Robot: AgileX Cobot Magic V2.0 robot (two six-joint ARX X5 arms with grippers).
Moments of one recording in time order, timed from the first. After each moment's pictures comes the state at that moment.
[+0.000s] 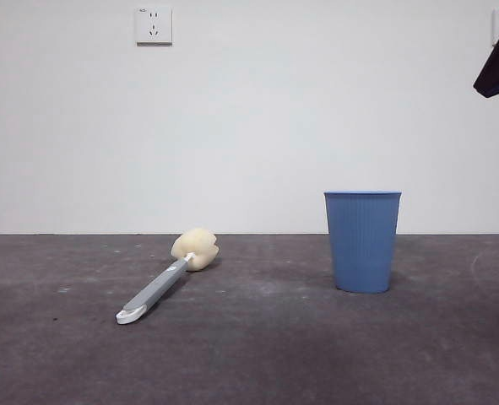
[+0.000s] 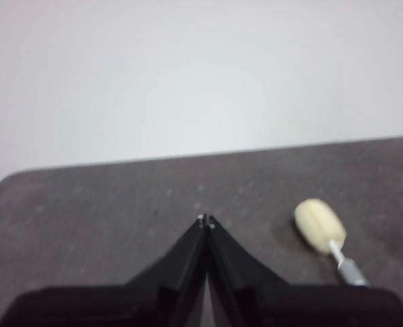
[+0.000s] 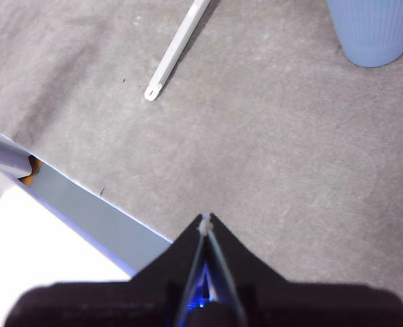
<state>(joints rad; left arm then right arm) -0.08 0.22 0.18 0.05 0.02 0.02 0.49 0.72 0.72 -0.76 -0.34 0.22</state>
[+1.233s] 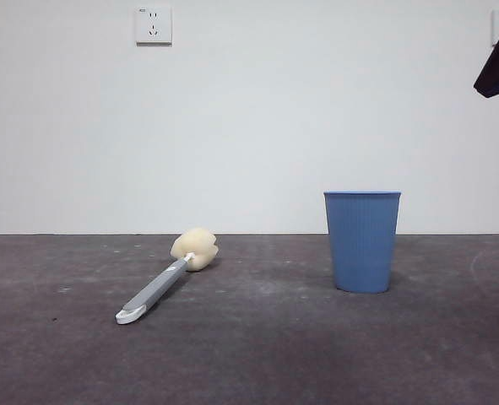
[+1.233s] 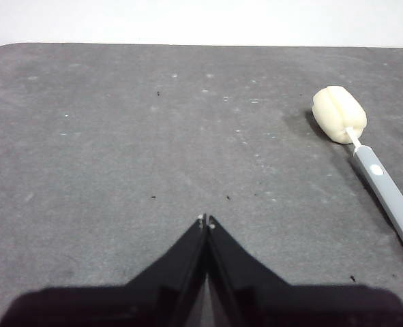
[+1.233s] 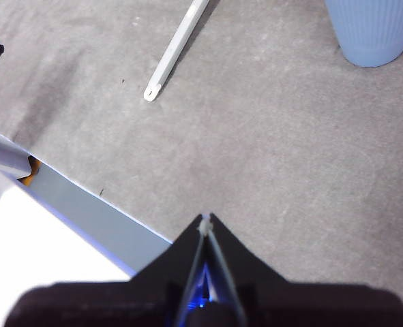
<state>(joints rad) -0.06 0.06 0.02 -0.19 0.00 -0.05 0.49 0.72 0.72 -0.76 -0.34 0.22</state>
